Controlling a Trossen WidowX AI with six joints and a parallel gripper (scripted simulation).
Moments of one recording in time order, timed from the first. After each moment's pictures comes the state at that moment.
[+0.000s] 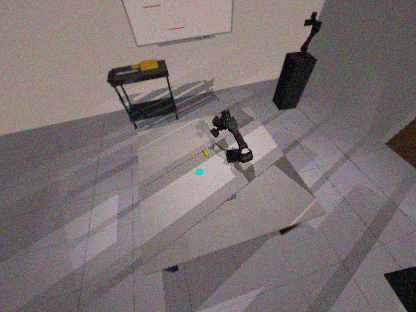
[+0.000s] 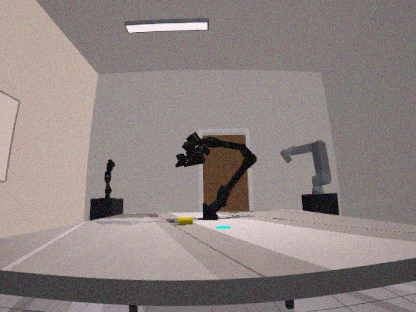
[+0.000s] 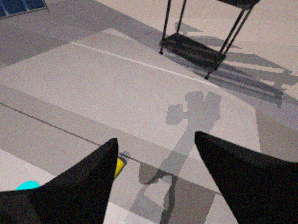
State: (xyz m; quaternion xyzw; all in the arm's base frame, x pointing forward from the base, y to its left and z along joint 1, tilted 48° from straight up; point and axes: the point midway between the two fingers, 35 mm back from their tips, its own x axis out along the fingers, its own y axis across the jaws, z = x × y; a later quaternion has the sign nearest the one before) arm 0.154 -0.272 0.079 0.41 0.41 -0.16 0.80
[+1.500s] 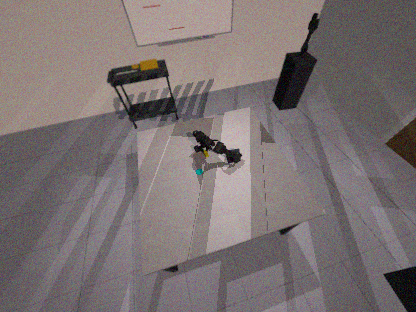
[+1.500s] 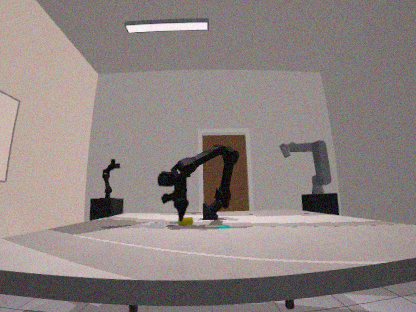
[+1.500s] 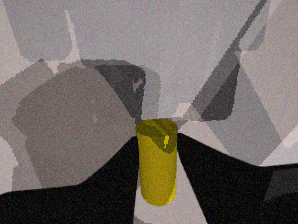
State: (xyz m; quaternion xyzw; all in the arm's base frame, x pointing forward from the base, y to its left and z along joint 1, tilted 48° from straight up) arm 0.250 -0.087 -0.087 0.61 0.69 -0.17 0.35
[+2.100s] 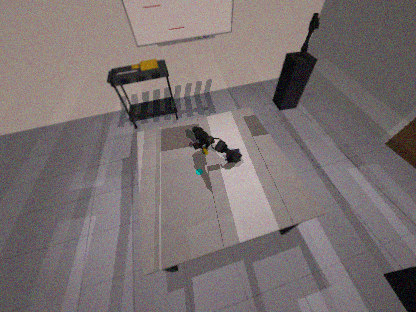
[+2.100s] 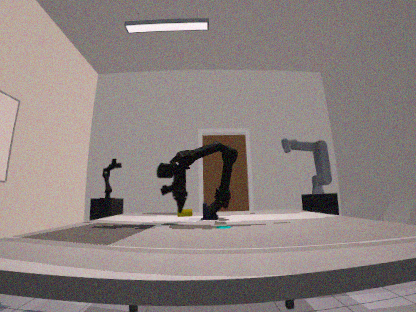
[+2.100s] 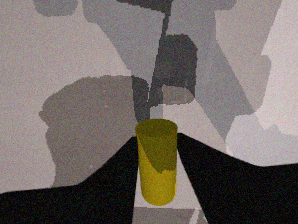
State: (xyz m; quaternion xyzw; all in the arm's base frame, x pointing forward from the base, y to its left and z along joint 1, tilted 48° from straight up) arm 0.254 -0.115 -0.062 0.62 0.69 -0.17 0.34
